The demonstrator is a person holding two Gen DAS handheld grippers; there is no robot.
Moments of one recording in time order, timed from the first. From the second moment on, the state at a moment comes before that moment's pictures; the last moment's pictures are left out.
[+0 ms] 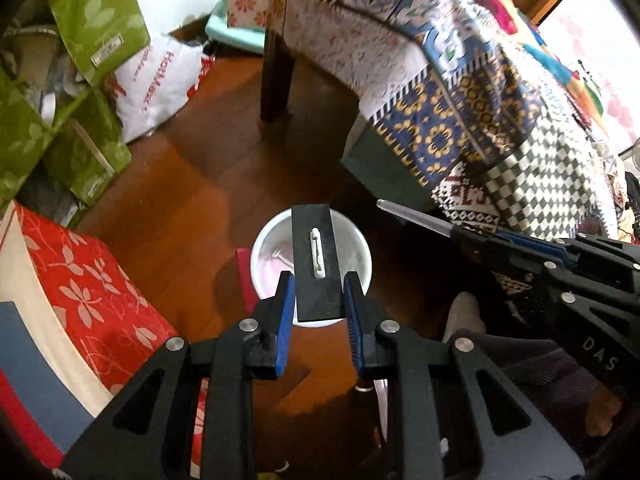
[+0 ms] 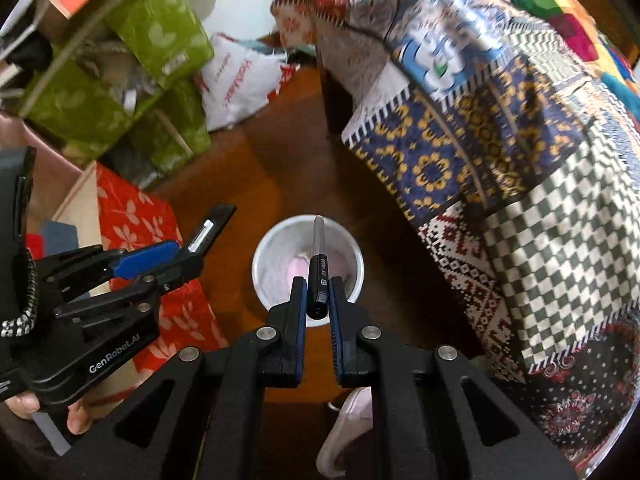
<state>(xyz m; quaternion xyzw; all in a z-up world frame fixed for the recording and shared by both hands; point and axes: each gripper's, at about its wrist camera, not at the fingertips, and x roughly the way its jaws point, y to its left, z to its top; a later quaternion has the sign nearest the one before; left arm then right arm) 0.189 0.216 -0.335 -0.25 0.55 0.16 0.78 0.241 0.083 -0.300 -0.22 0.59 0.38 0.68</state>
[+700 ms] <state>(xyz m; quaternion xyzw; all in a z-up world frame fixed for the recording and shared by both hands) 0.215 0.216 -0.316 -0.23 0.55 0.15 0.79 0.262 0.083 -0.293 -0.19 0.60 0.40 0.67</state>
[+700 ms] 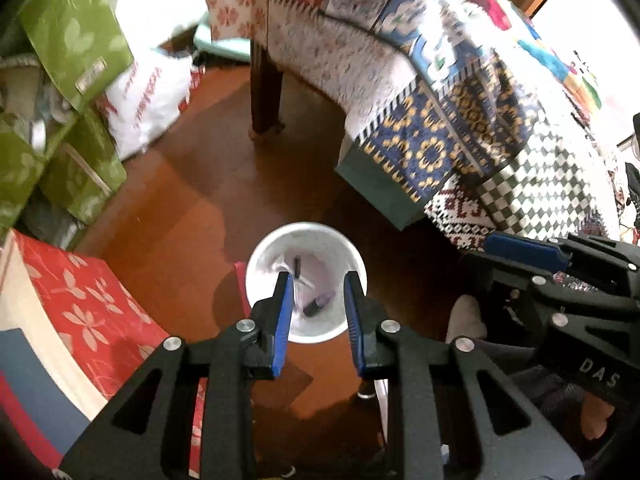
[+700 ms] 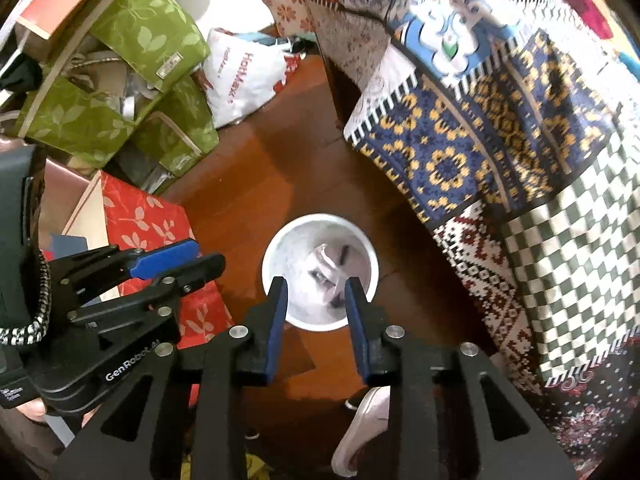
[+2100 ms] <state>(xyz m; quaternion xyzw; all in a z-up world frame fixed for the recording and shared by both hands) 0.243 0.020 -0.042 -0.14 0.25 0.09 0.95 0.264 -0.203 -0.030 -0.05 0.24 0.23 0.94</state>
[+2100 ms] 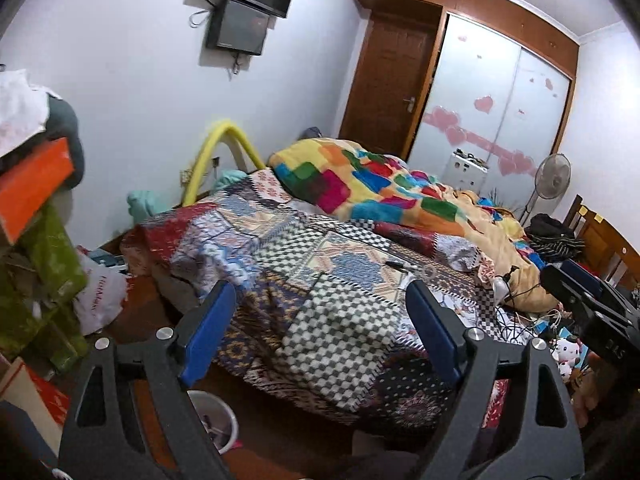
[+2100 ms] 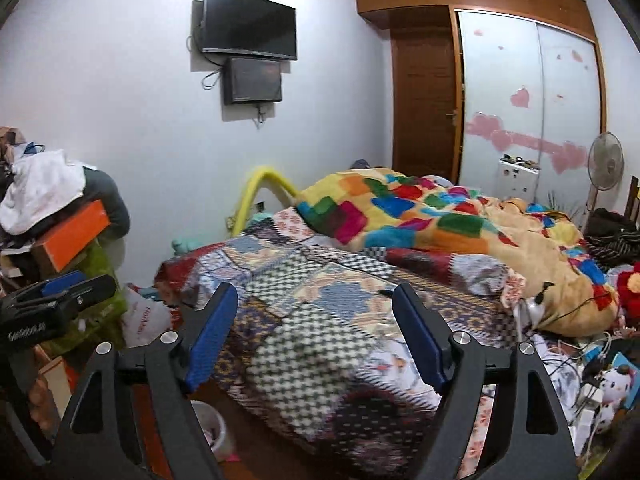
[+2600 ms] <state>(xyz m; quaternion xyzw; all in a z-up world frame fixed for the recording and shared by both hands) 0.393 -0.049 -0.088 -0.08 0.33 0.01 0.94 0.342 -0.282 -0.066 -0.04 0.28 0.14 0.95</state>
